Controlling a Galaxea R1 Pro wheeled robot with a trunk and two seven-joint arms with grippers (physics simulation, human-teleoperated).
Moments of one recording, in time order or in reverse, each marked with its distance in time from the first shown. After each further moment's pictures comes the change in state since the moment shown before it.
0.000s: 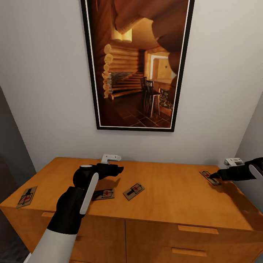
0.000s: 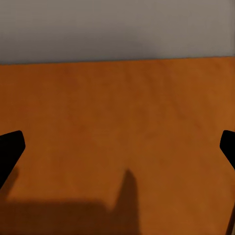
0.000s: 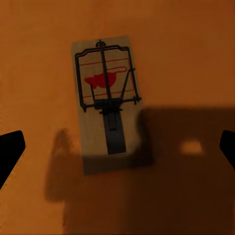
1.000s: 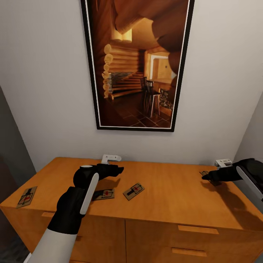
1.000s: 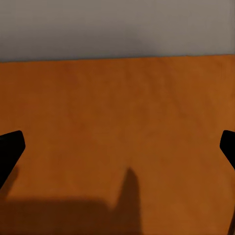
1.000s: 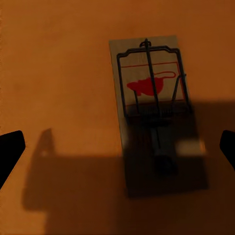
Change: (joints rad) left arm 0.000 0.000 0.000 0.009 0.001 -0.003 0.001; right arm 0.000 0.088 0.001 0.004 0.097 -0.001 0.000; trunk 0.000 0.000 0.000
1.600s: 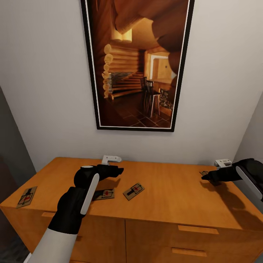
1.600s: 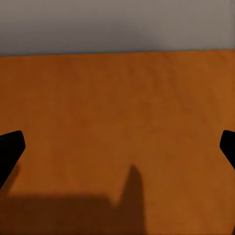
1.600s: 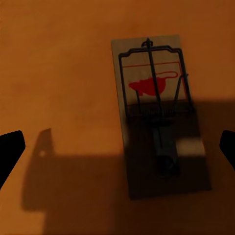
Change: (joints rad) left arm 0.000 0.000 0.000 0.017 -0.002 -0.003 0.000; right arm 0.000 0.003 -0.001 0.001 0.003 0.000 0.001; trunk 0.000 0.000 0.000
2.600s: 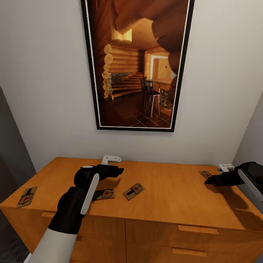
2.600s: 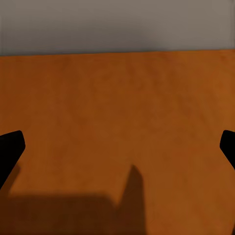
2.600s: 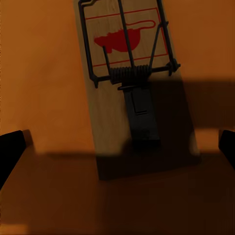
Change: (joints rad) left arm 0.000 0.000 0.000 0.001 0.000 0.000 0.000; right arm -0.001 -0.001 -0.001 0.092 -0.004 0.000 0.003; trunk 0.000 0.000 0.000
